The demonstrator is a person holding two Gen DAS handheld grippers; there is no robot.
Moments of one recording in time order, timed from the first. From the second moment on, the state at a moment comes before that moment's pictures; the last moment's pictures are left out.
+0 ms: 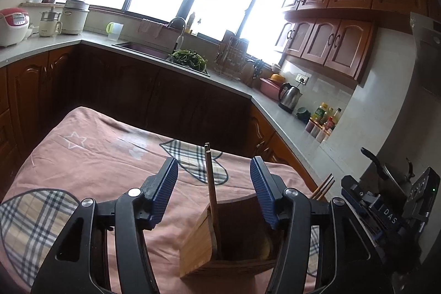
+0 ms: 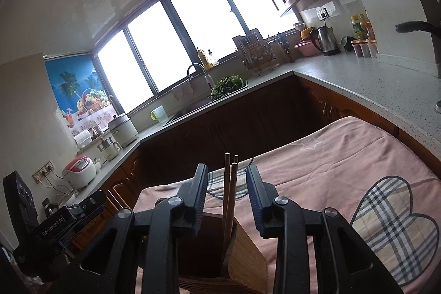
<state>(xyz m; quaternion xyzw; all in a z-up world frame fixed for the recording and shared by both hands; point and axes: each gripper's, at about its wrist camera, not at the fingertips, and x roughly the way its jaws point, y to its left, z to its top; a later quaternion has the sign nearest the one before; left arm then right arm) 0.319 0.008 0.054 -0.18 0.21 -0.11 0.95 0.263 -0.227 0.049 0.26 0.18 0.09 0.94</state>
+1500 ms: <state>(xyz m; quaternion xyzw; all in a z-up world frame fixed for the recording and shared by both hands) 0.132 0.015 -0.021 -0.13 0.32 -0.13 0.93 0.049 -0.246 -0.013 0.23 0.27 0.07 0.93</state>
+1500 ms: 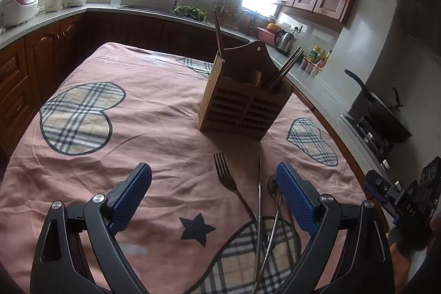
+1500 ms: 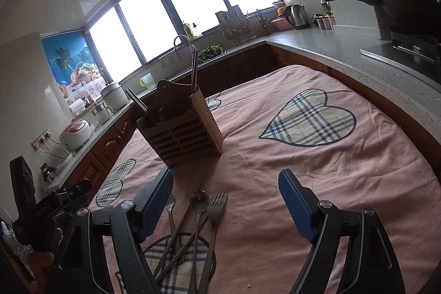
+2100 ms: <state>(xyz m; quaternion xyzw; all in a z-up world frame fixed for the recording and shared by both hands) 0.150 -0.036 -0.053 -0.04 0.38 -0.13 0.91 0.047 -0.247 -0.037 0.25 0.29 0.07 0.92</state>
